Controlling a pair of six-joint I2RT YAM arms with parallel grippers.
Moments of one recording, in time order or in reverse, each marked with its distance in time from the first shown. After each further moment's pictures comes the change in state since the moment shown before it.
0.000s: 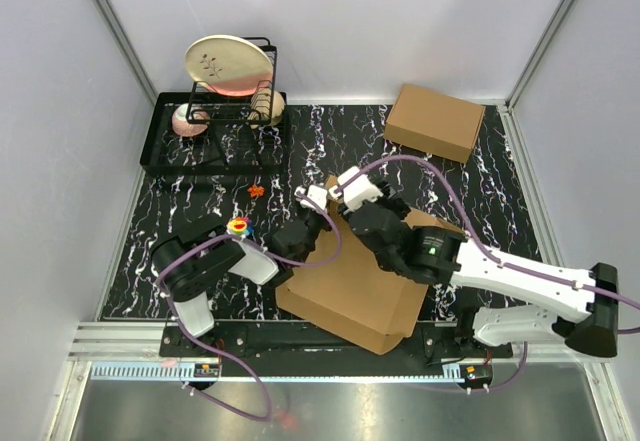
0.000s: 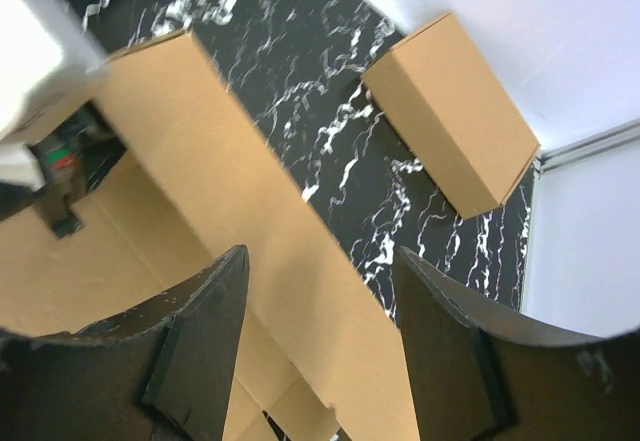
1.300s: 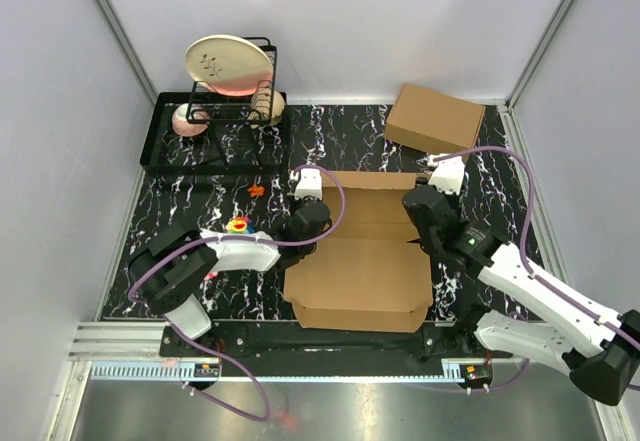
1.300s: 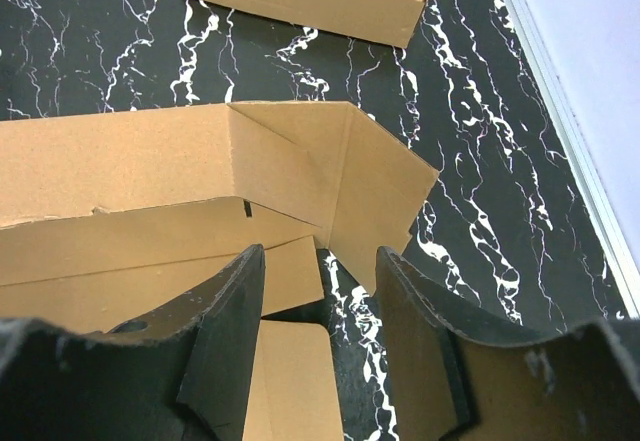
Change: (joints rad) left arm 0.003 -0.143 0.182 -0.784 -0.370 -0.352; right arm -0.391 -0.239 -0.180 -0.132 0.026 0.550
